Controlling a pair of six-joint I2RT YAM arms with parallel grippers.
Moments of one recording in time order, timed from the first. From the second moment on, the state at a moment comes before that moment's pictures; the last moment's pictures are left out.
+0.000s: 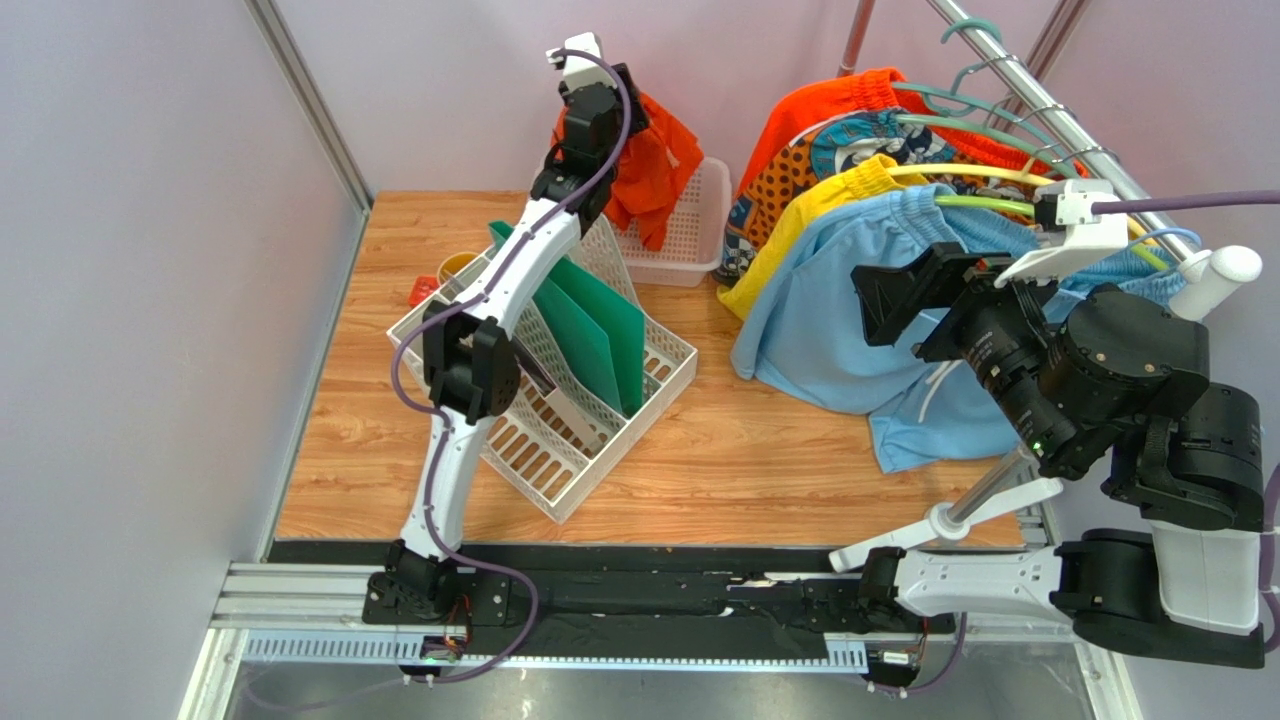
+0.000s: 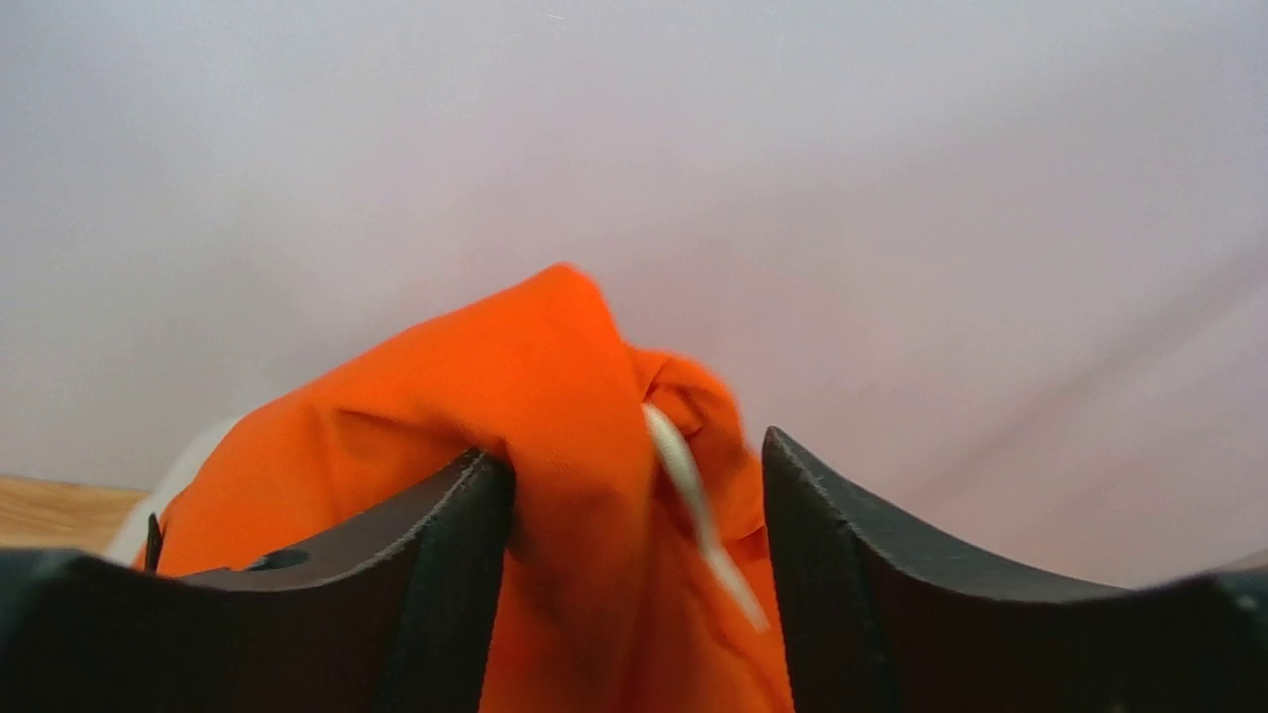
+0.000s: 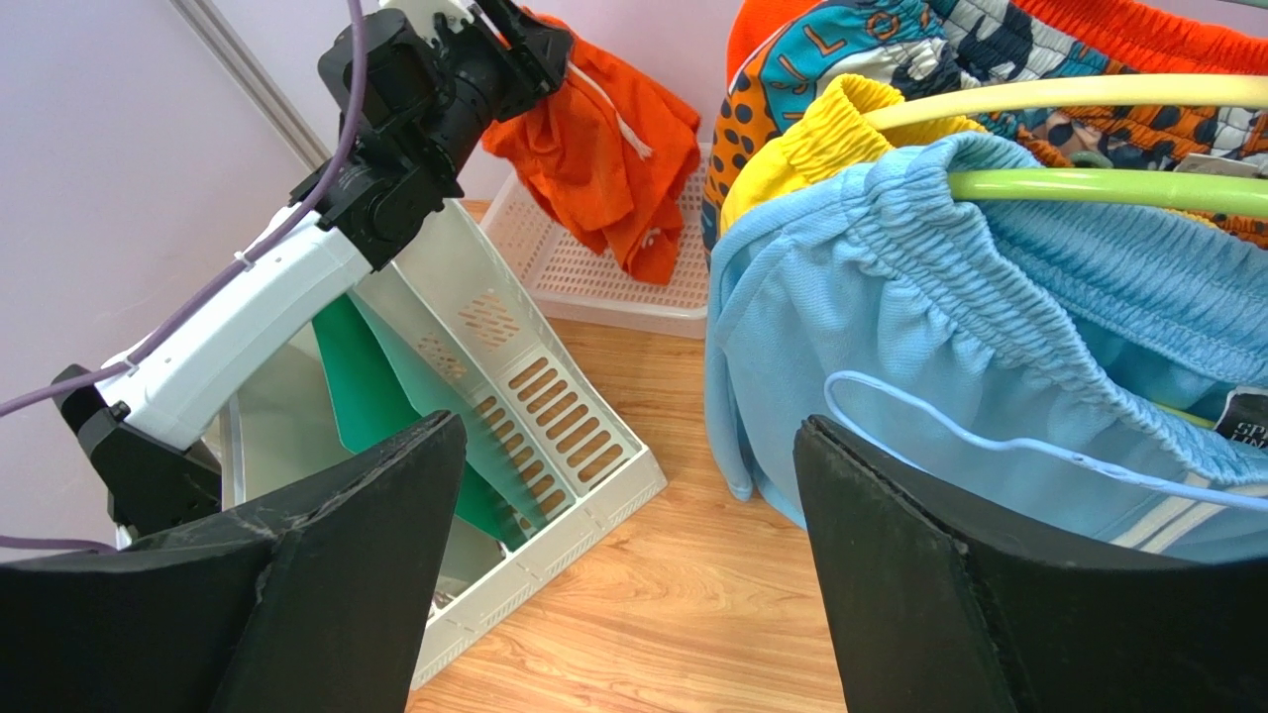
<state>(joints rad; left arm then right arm) -0.46 2.37 2.43 0.01 -0.40 -0.34 1.17 1.04 2.00 -1.10 0.90 0.37</state>
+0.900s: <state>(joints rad) -0.46 1.94 2.30 -0.14 0.11 -0.41 1.17 0.95 1.79 -1.10 0.89 0.55</state>
